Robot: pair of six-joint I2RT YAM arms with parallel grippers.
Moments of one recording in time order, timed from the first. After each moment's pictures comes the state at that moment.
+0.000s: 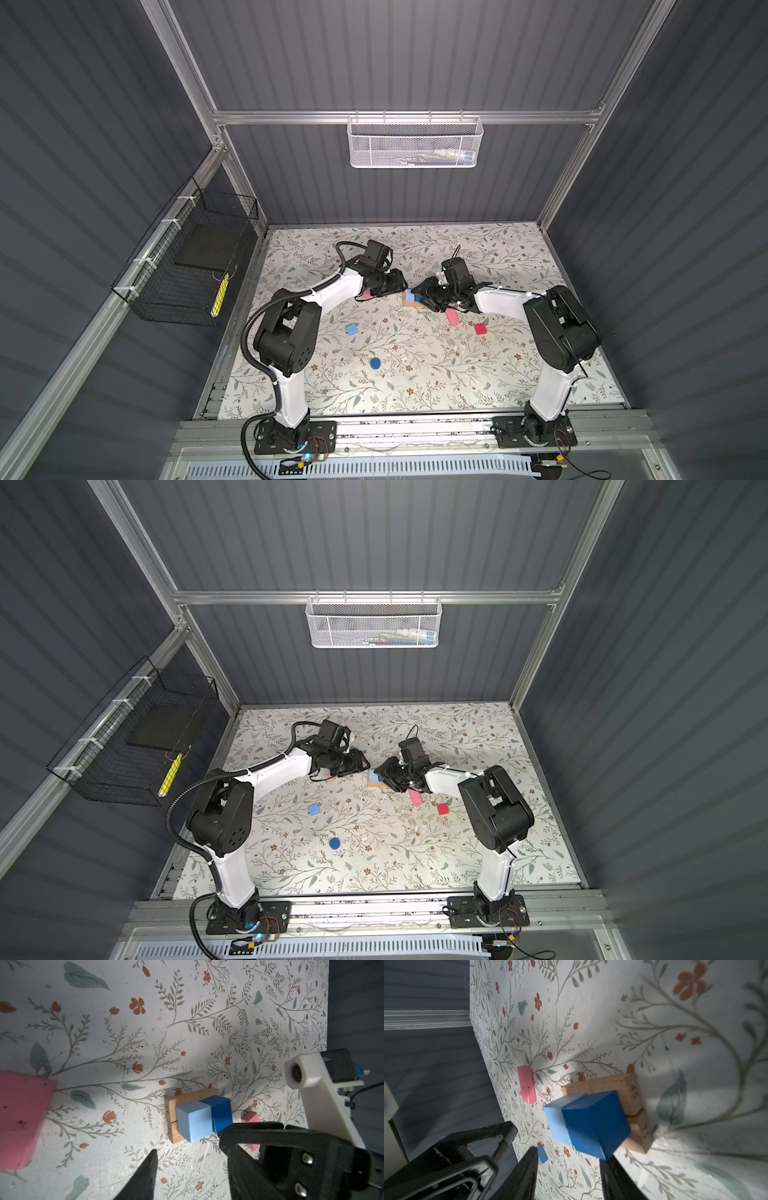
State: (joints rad) left arm -0.53 1.89 1.36 -0.42 0.33 -0.57; right arm 0.49 1.85 1.03 0.05 -0.42 1.12
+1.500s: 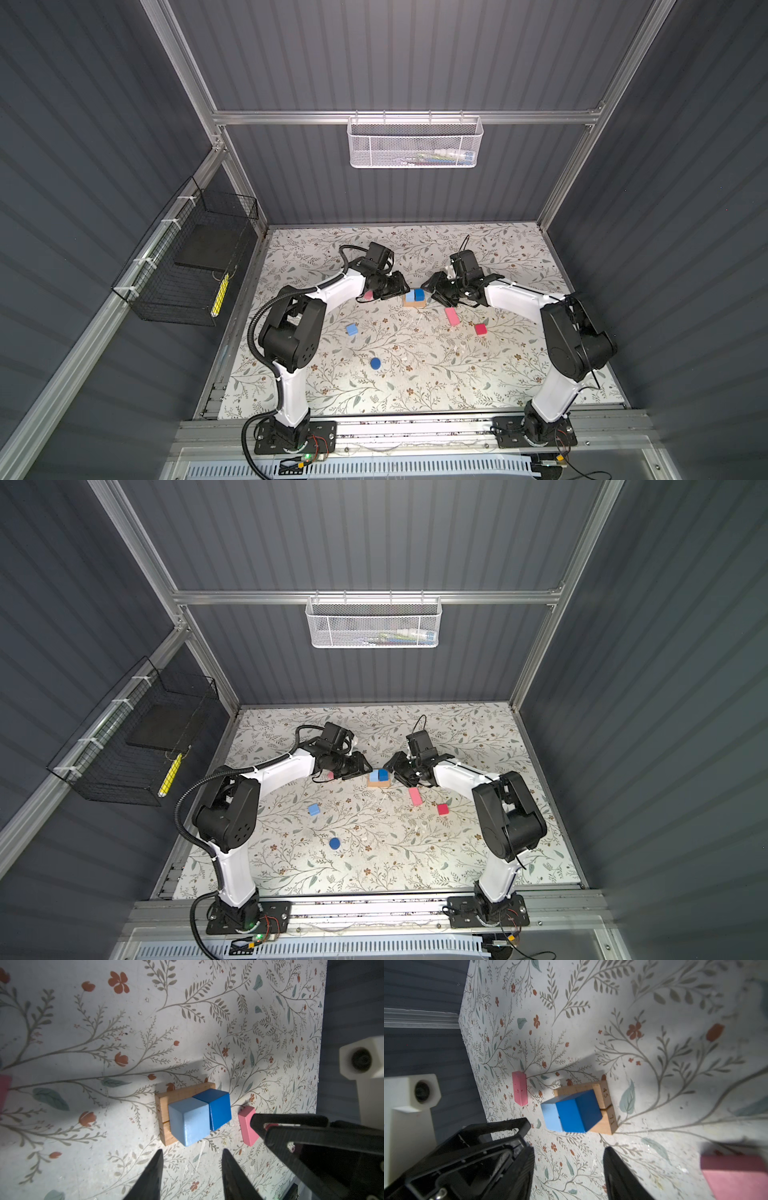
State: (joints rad) left arm -0.53 1.94 1.36 -0.39 0.40 -0.59; right arm 0.43 1.78 1.09 -0.16 -0.37 0.96
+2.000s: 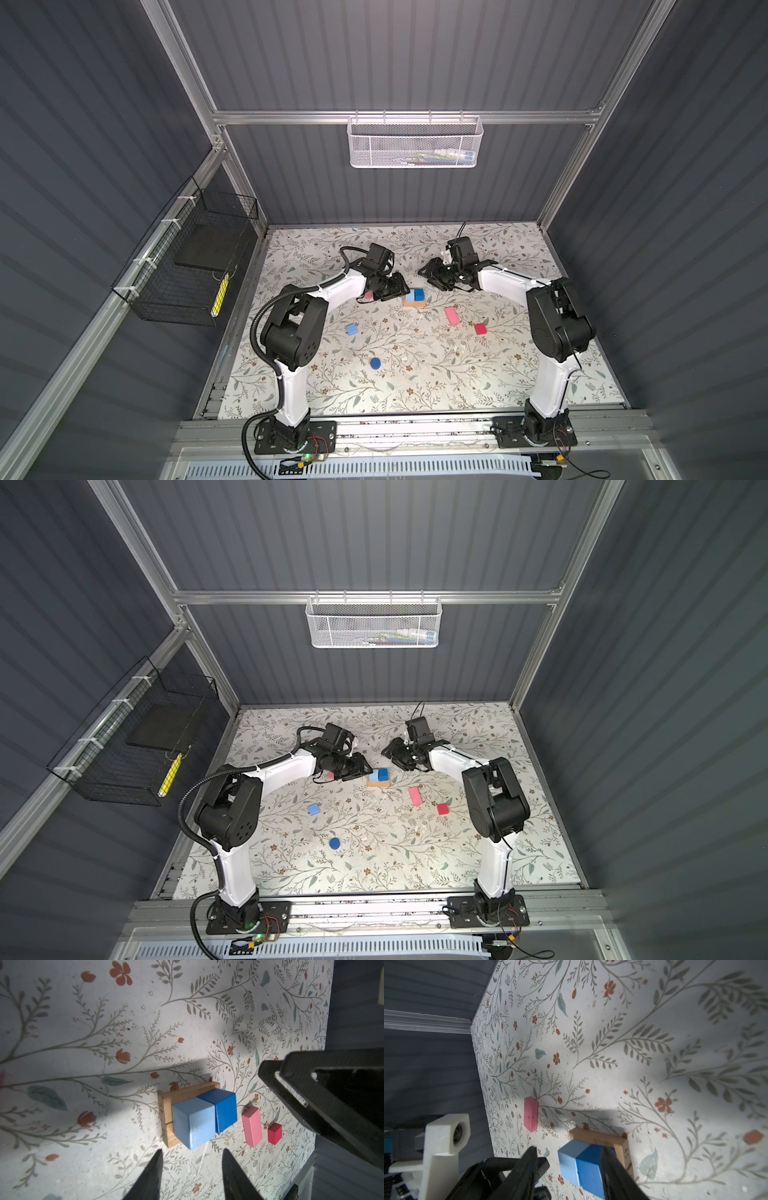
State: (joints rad) left arm -0.53 1.95 1.36 -0.39 0.40 -0.60; right arm 0.40 1.95 1.31 -0.17 -0.41 0.87
